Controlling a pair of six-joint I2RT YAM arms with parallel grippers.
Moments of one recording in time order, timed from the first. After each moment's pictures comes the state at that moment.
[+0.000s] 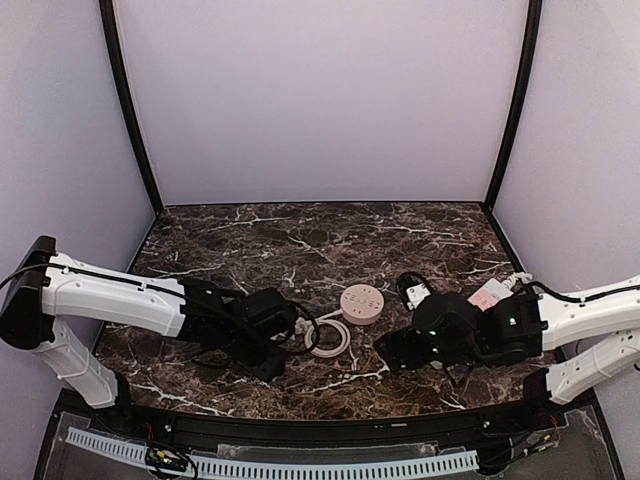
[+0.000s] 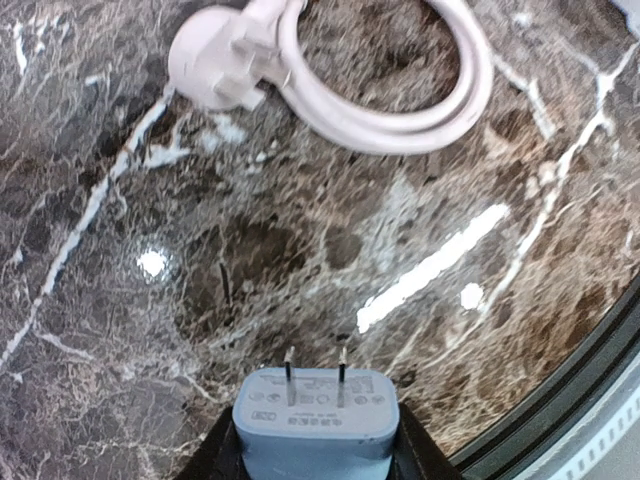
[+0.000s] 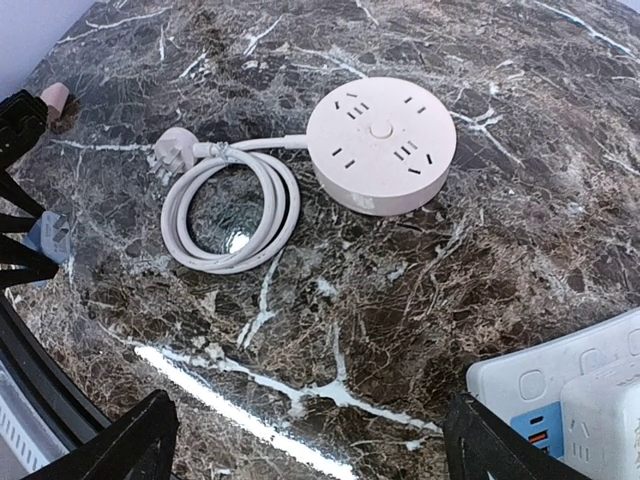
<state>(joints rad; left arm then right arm) -1.18 1.55 0.96 -0.69 -0.14 -0.59 1.29 1.15 0.69 -0.41 0.44 0.71</state>
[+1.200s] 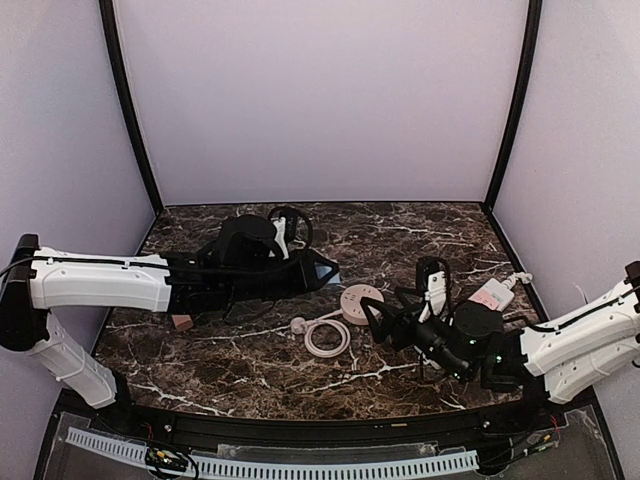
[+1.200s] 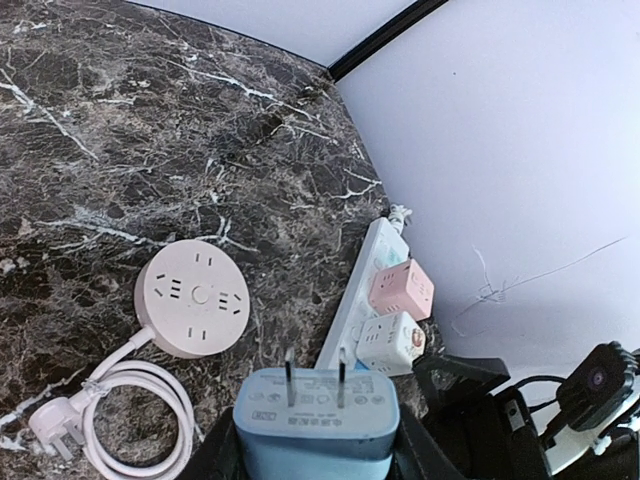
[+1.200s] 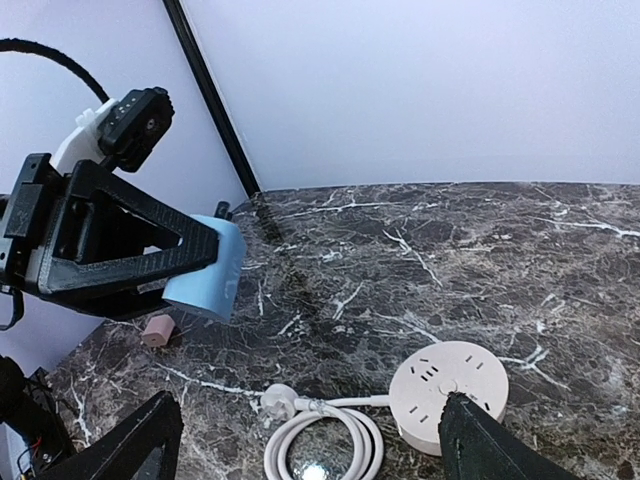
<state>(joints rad) -1.05 1.49 1.02 0.02 -0.11 -0.92 1.31 1.19 0.37 0.72 0.65 0.41</state>
